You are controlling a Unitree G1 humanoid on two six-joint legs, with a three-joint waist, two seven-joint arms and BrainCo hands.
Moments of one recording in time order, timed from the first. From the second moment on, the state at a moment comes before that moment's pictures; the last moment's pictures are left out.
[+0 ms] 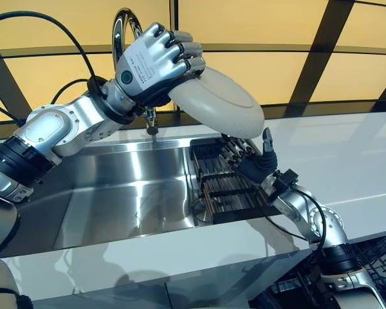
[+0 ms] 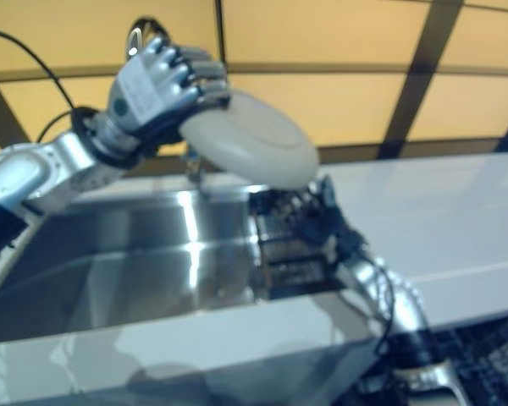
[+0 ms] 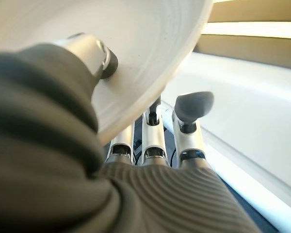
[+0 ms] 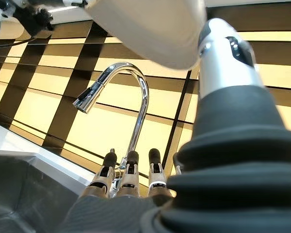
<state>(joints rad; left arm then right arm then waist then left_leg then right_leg) -1.23 1.07 -0.92 0.14 0.64 -0.36 0.69 -0.30 -0.45 0.13 -0.05 1.92 0.41 -0.13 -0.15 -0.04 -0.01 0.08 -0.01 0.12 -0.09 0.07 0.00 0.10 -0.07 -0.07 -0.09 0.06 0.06</state>
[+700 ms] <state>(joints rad) -1.23 1.07 -0.94 0.22 0.64 -0.38 0.67 -0.35 -0.45 0.13 -0.07 1.92 0.35 -0.10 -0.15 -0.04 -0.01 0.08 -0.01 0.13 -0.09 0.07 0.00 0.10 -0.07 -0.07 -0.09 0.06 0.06</state>
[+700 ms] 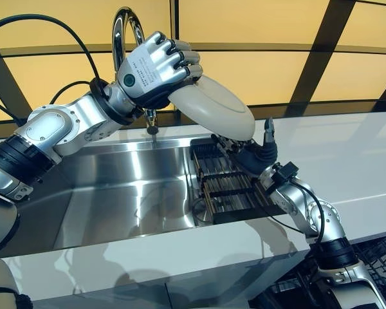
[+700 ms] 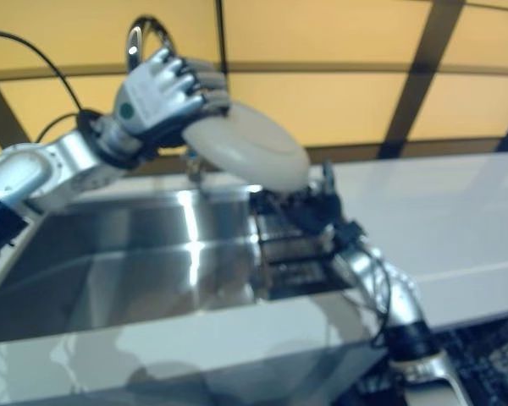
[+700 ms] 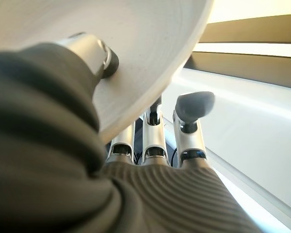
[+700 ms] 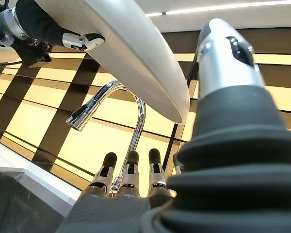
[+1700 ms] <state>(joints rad) -1.21 1.01 -0.96 0.25 0.70 -0.41 0.69 -0.39 -0.44 0.18 -0.09 1.92 0.38 -0.02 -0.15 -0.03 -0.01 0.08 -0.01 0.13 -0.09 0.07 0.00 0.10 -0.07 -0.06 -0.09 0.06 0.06</state>
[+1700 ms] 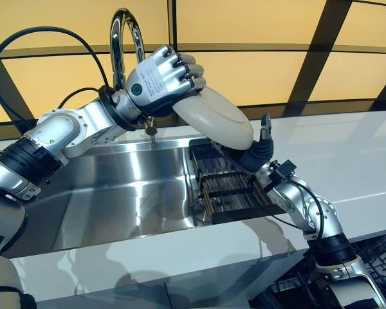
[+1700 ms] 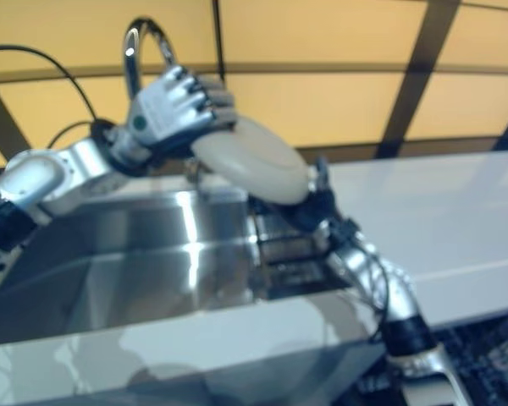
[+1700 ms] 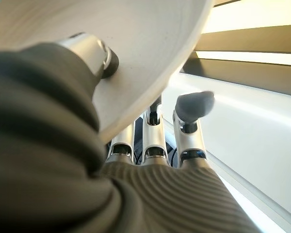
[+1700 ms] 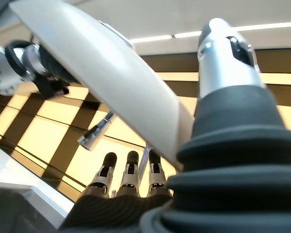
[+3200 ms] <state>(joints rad) -1.20 1.00 -0.96 0.25 0.87 -0.37 0.73 -0.39 -0.45 0.27 -0.09 1.95 0.36 -0.02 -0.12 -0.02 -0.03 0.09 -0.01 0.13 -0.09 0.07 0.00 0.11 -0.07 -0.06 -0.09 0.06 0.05</state>
